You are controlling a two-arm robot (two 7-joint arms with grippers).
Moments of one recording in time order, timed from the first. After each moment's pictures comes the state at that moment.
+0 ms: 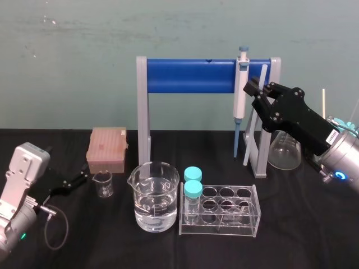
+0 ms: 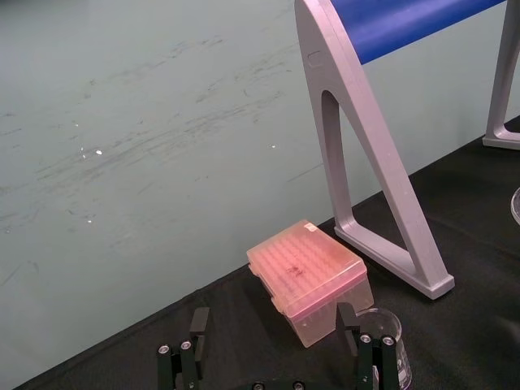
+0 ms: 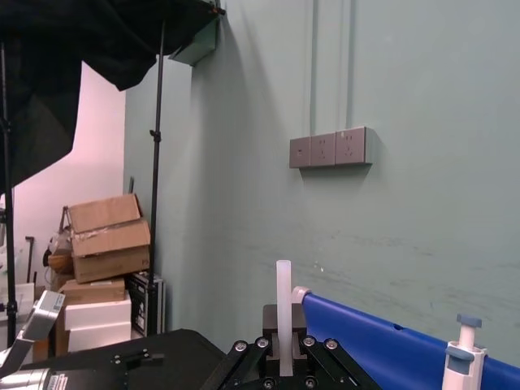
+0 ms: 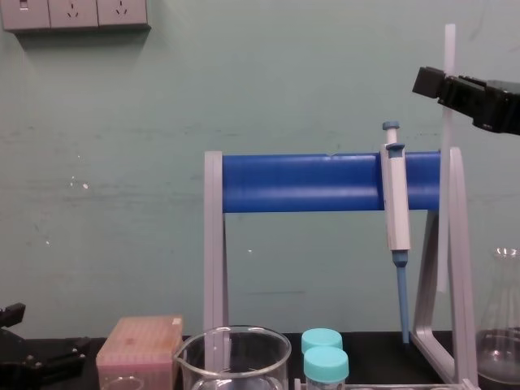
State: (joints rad) left arm -0.20 0.60 0.45 -1.41 -0.25 -0.12 0.03; right arm 0.30 0.52 -0.29 -1.58 0.68 -0.18 0.62
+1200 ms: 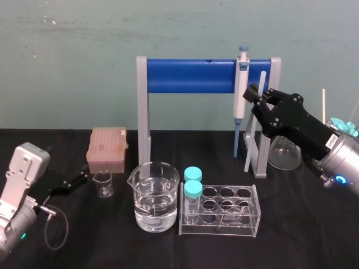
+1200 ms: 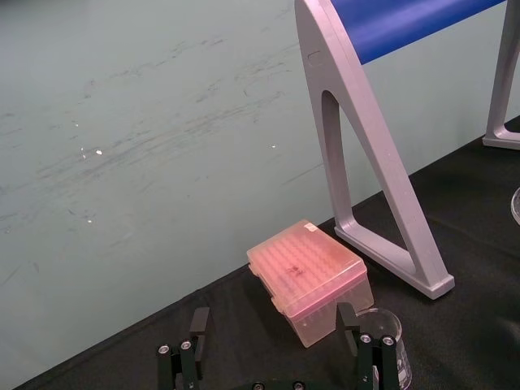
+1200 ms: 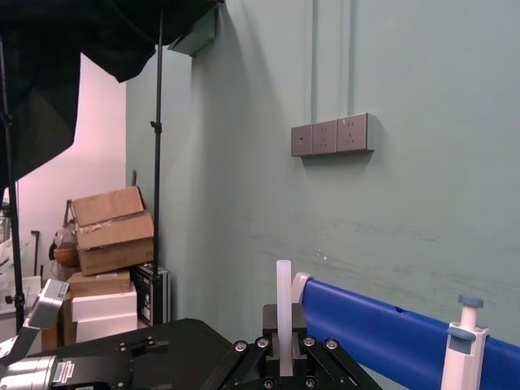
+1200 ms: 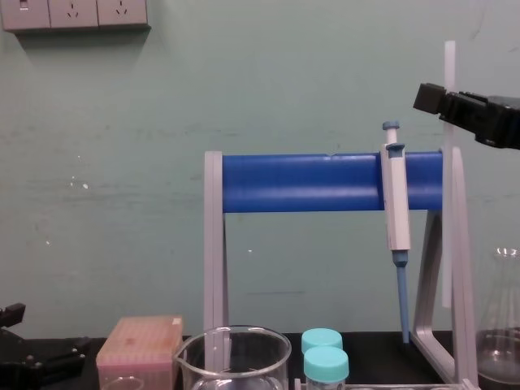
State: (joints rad) left arm -0.20 0.60 0.45 -1.41 -0.25 -0.12 0.03; right arm 0.30 0.53 -0.30 -1.57 0.69 -0.16 0.63
